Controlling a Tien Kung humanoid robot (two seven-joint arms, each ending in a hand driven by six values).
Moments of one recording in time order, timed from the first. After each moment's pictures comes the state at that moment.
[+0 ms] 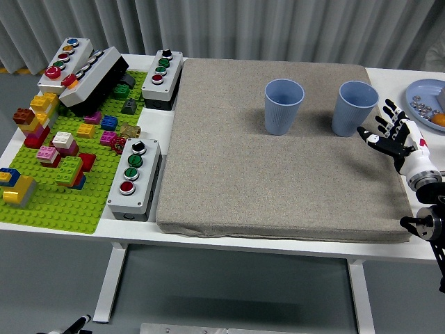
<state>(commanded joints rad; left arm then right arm) -0.14 0.08 -1.17 -0.18 1.23 -0.18 0.09 0.50 -0.17 1.19 0.84 -0.96 -0.09 0.17</state>
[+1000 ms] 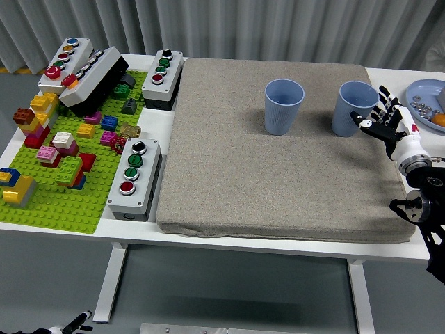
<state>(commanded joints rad) -0.15 0.08 -1.17 -0.18 1.23 -0.19 0.09 0.60 -0.12 1.18 0.72 -0.93 -0.08 0.19</state>
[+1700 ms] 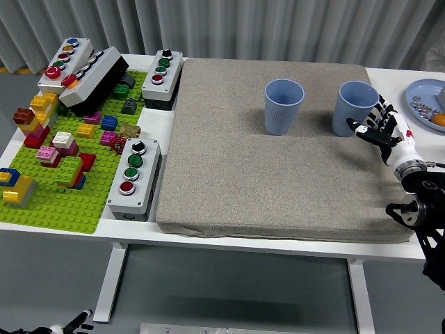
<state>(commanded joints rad) -0.16 0.08 -1.16 -0.18 1.23 -0.19 0.09 0.60 -0.10 1.17 0.69 -0.92 -0.08 0.20</state>
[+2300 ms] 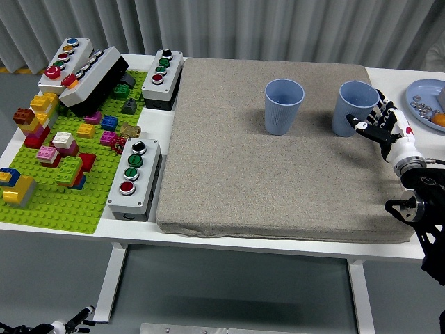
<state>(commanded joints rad) -0.18 0.08 -1.15 -0.18 1.23 -0.19 0.09 0.64 -0.09 1.16 0.64 -0.91 -0.07 0.22</state>
